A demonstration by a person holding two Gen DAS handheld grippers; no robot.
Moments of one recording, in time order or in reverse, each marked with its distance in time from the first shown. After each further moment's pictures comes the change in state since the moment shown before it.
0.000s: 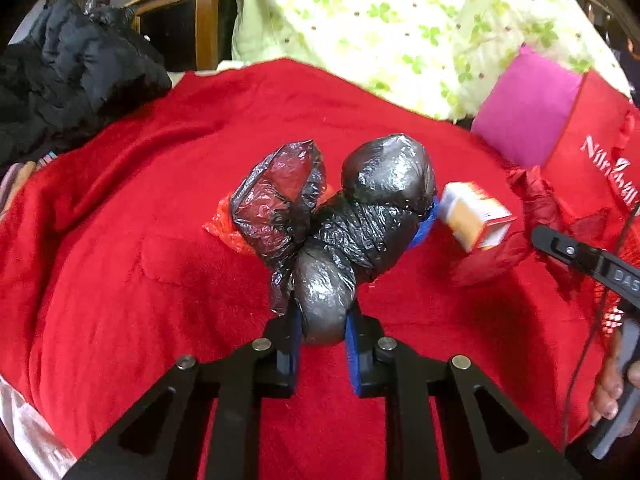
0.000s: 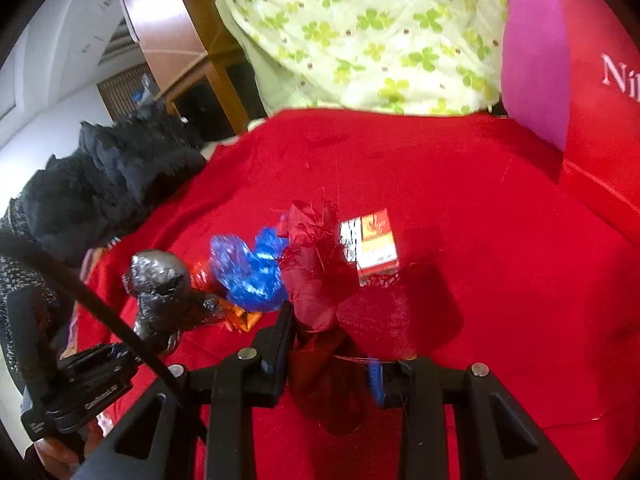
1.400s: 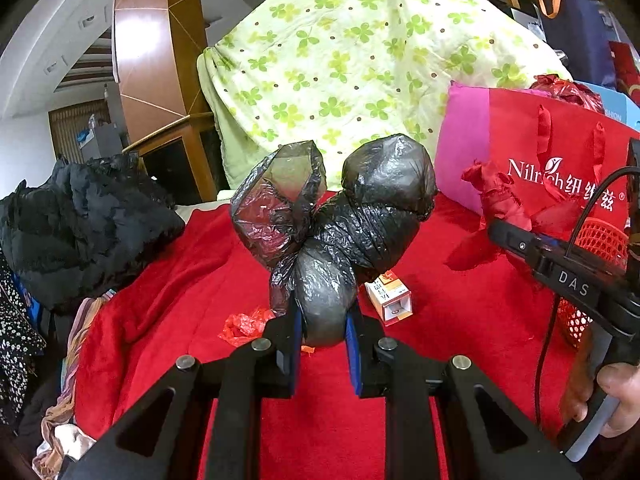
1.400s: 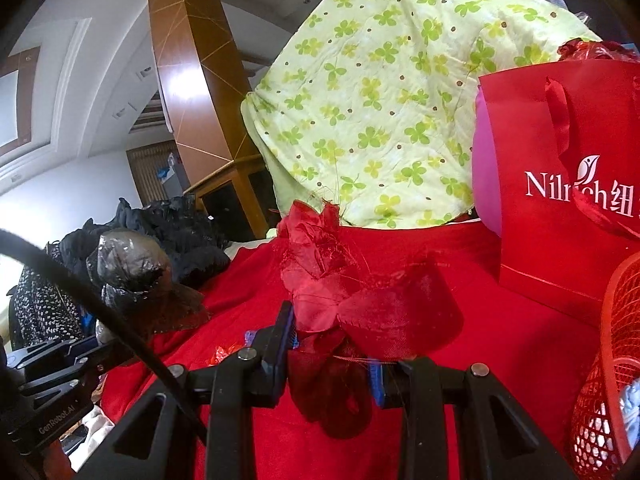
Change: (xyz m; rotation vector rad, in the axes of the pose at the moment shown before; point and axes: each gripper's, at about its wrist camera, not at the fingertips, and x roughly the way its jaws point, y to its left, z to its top) left arm -0.144 -0.148 0.009 0.238 -0.297 0.164; right arm -0.139 -0.023 0.005 -0.018 -0.364 0.040
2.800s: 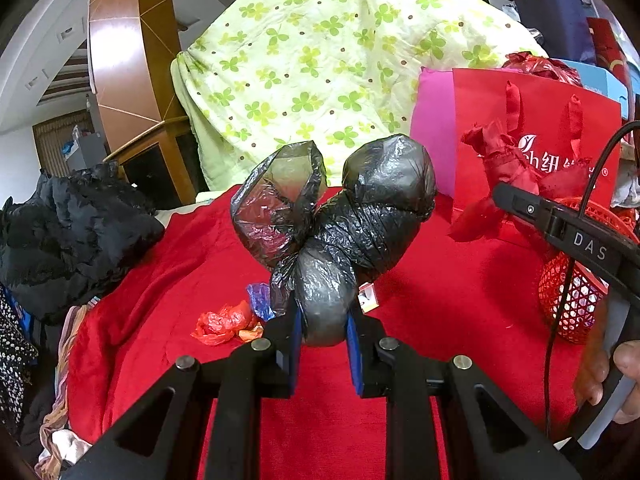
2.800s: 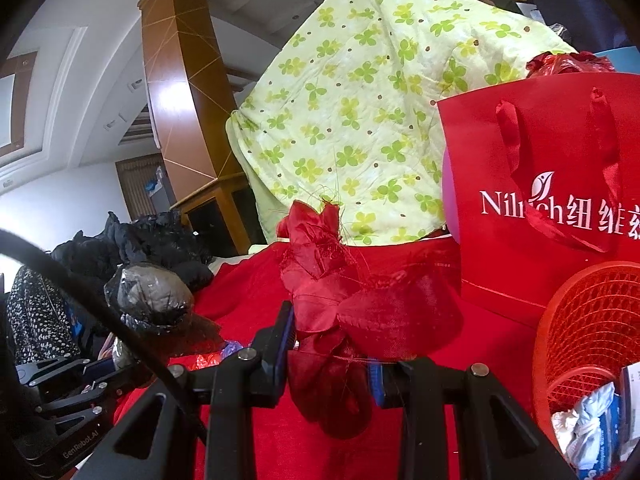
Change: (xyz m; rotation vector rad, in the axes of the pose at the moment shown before) left arm 0.003 -0.032 -0.004 0.066 0.014 -0.052; right arm -0.038 -0.035 0.009 0.006 -0.057 -0.054
